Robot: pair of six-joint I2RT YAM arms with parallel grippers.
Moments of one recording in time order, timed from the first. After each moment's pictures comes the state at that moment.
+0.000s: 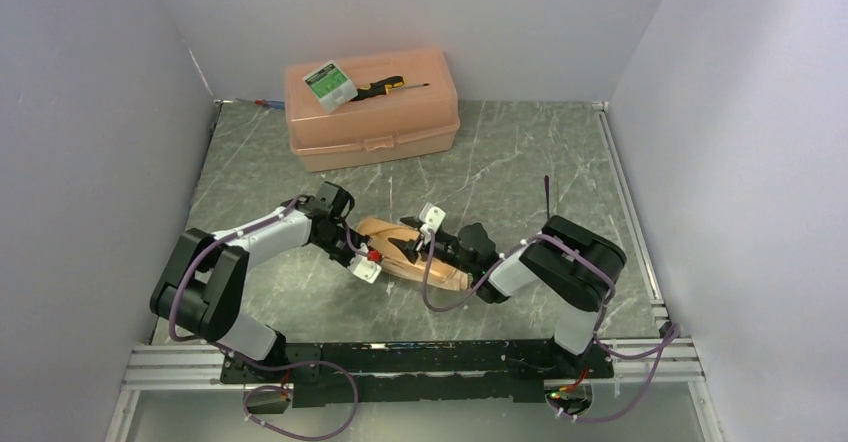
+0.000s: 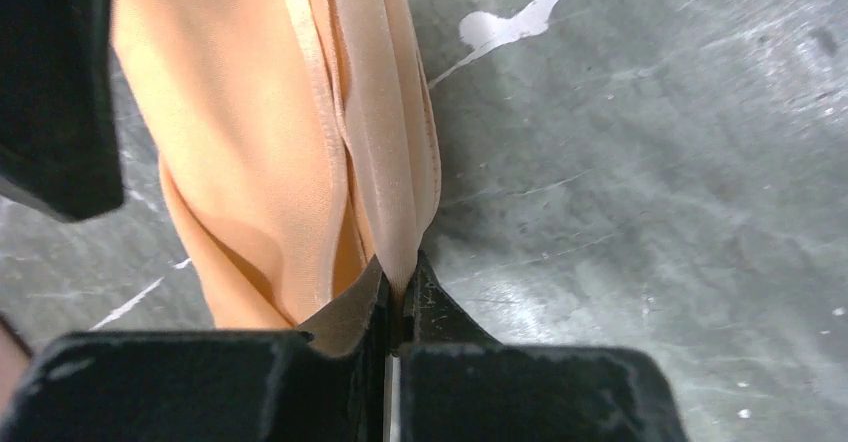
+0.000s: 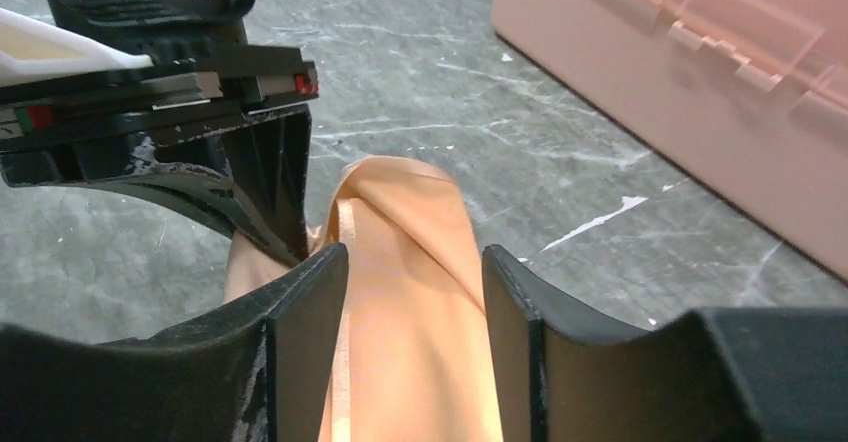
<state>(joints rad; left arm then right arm) -0.43 1.50 0.79 -0.57 0.63 1.75 0.87 1.81 0.49 1.31 -0.20 -0.11</state>
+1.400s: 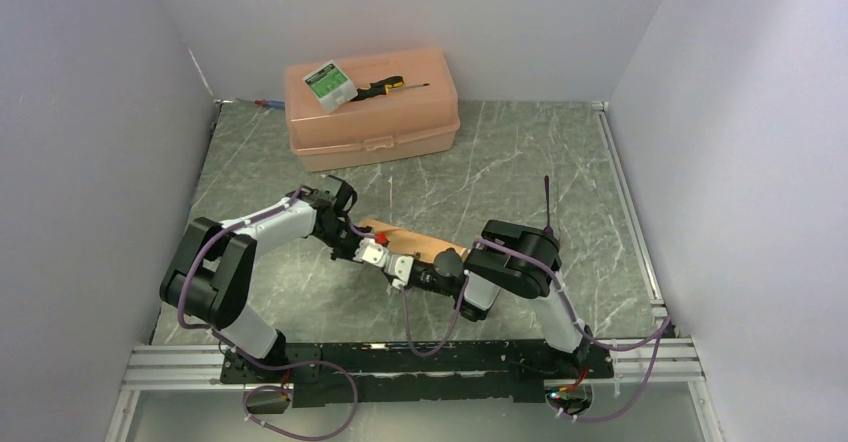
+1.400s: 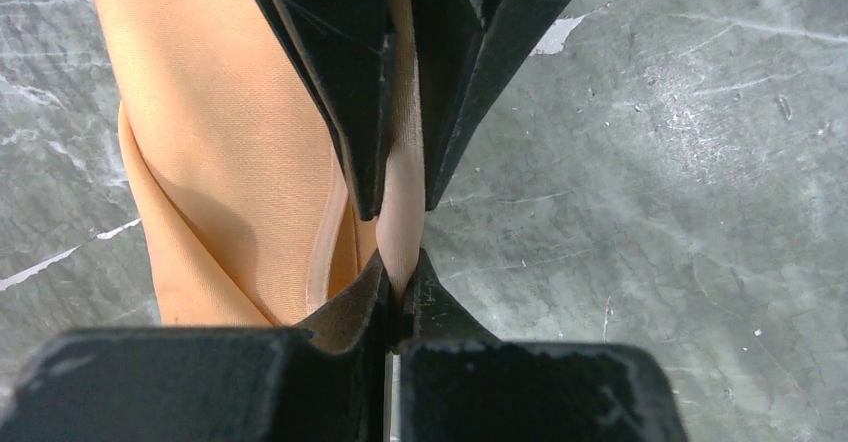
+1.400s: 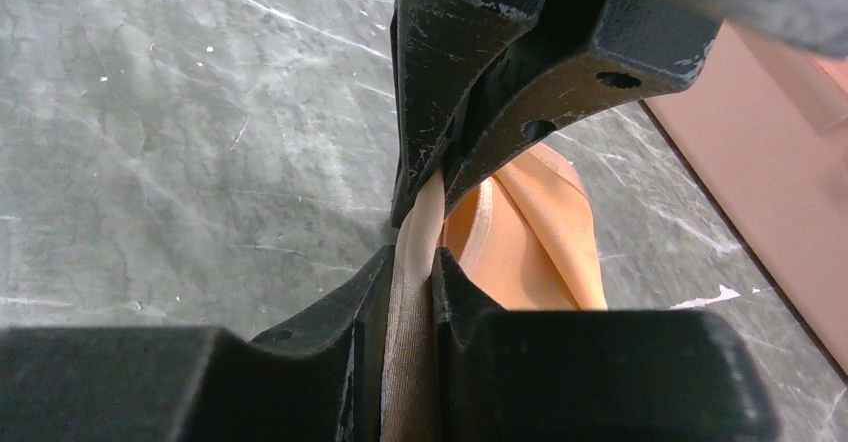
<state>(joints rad) -0.44 1.58 0.87 -0.65 0.64 1.52 1.03 2.12 0.53 1.52 -0.25 -0.47</state>
